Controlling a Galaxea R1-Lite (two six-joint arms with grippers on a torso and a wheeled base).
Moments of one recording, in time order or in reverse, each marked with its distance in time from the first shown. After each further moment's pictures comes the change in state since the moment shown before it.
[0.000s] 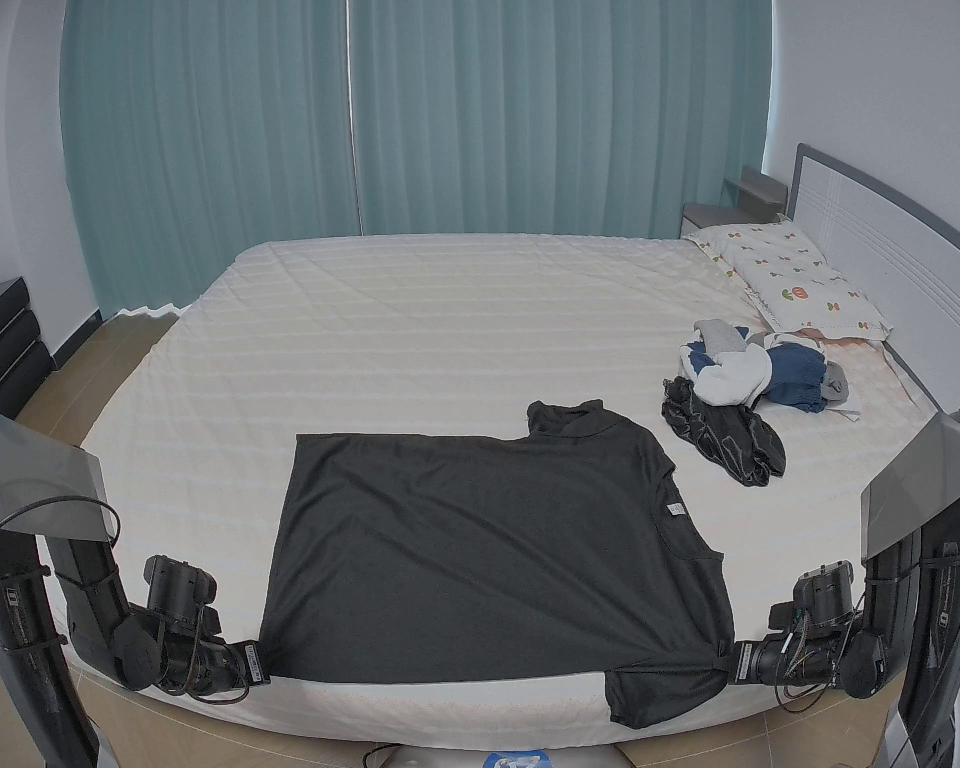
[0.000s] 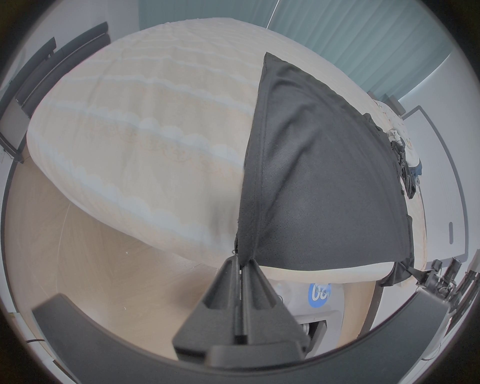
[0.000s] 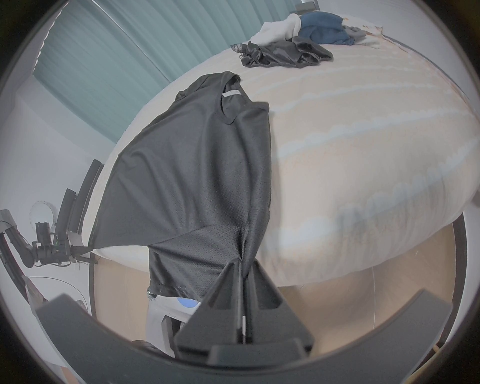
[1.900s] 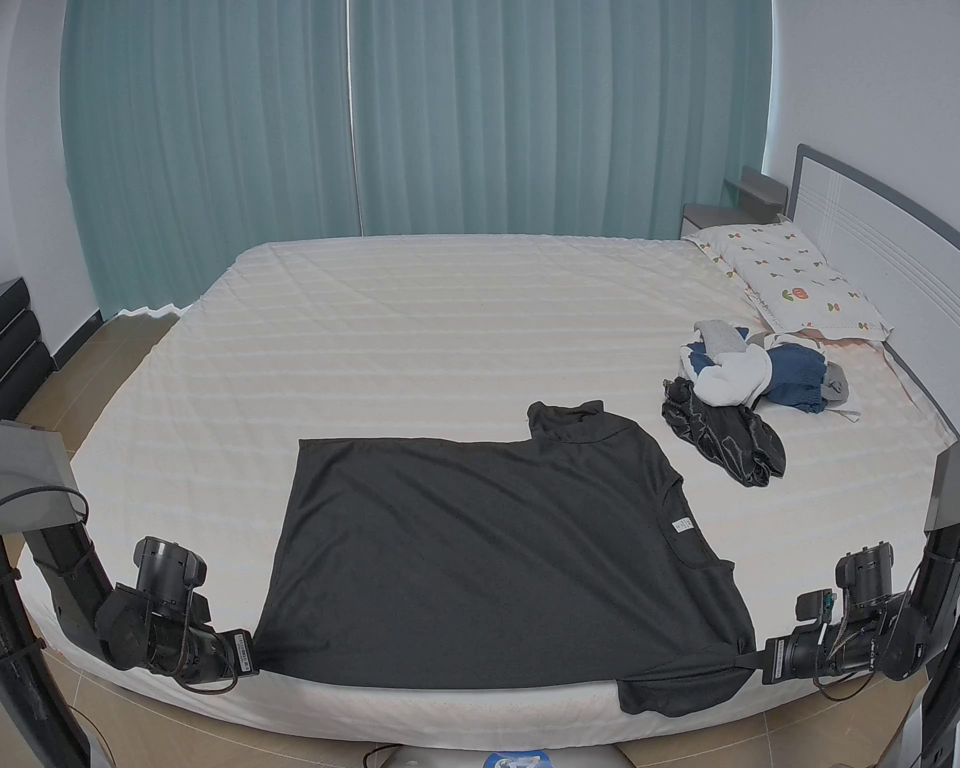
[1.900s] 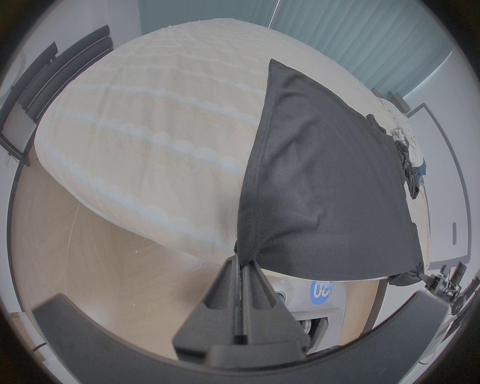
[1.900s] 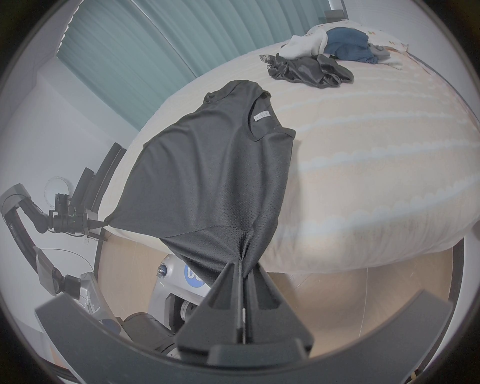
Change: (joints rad) left arm 0.022 -0.117 -0.075 0.224 0.021 0.030; right arm -0.122 -0.261 0.000 0.285 0.168 -0.228
